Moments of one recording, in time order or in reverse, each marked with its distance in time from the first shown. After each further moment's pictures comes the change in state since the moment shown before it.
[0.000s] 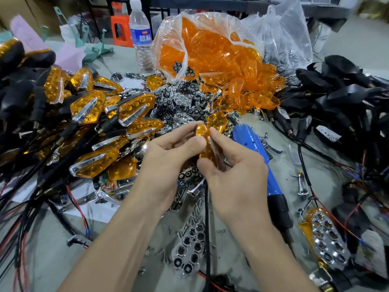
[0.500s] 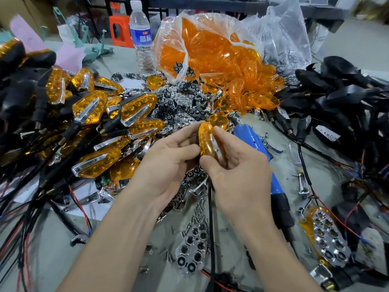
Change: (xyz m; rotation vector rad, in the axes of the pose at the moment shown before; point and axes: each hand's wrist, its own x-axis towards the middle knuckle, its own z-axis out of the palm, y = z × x) left_hand 0.007 0.006 -0.005 -0.121 -0.102 -0.208; right_hand 0.002 0.005 0.002 0.023 0.031 0.020
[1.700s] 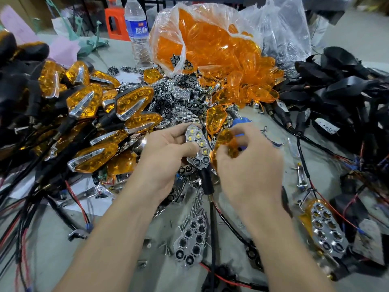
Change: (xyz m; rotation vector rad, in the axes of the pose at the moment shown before) left_hand 0.002 -0.003 0.002 0.322 0.133 0.049; right_hand 0.005 -0.023 -0.014 -0.531 0.169 0.094
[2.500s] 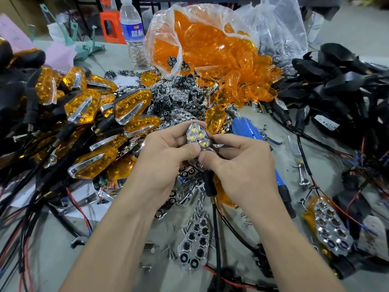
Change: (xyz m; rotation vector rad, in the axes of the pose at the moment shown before) left_hand -0.009 0.007 -0.002 -0.032 -0.134 0.095; right_hand 0.000 -0.001 0.002 0.444 -0.274 0.050
